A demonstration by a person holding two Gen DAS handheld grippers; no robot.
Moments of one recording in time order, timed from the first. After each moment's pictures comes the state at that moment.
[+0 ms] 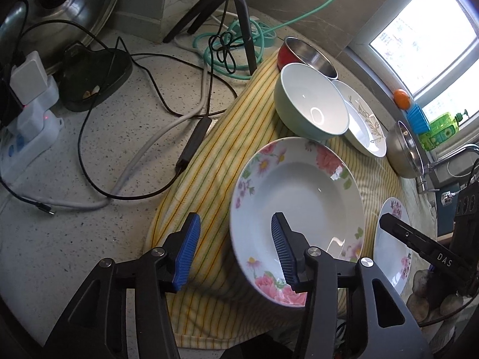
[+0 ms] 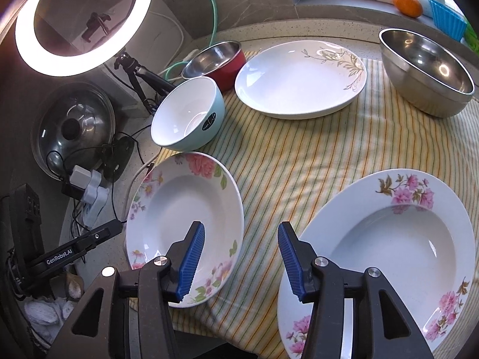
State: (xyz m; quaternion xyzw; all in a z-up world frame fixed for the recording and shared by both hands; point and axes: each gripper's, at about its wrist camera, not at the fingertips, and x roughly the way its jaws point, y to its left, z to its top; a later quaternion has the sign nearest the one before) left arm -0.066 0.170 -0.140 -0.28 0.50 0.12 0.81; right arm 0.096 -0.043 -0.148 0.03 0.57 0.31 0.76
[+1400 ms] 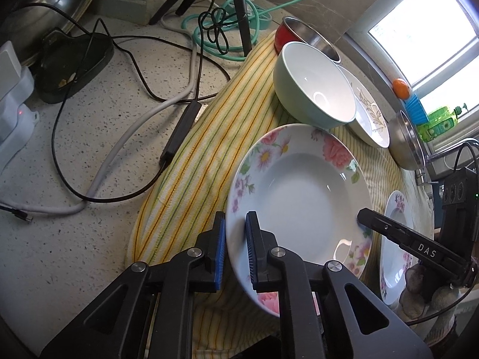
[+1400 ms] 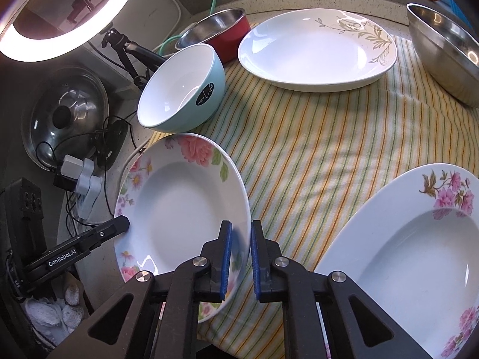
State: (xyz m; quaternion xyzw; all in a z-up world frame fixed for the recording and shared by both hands) left arm -0.052 0.169 -0.165 -0.29 0.52 0.09 0.80; right arm 0.108 -0.019 -0.179 0.02 0.61 0.32 0.73
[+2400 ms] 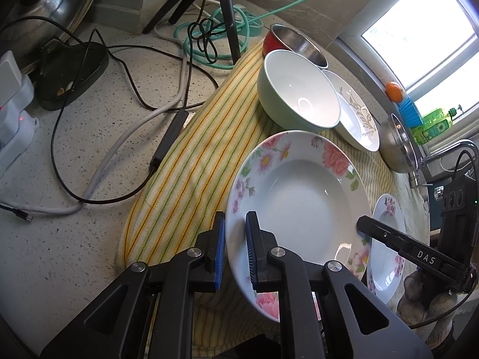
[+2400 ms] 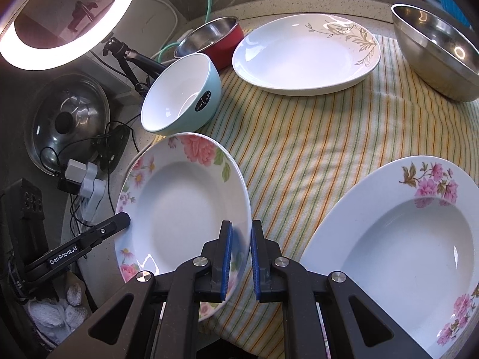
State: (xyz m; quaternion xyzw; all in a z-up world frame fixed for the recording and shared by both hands) left arm -0.048 0.161 -0.151 -0.29 0.51 0.09 0.81; right arm 0.106 -0.037 -0.165 0.03 0.61 0.31 0.73
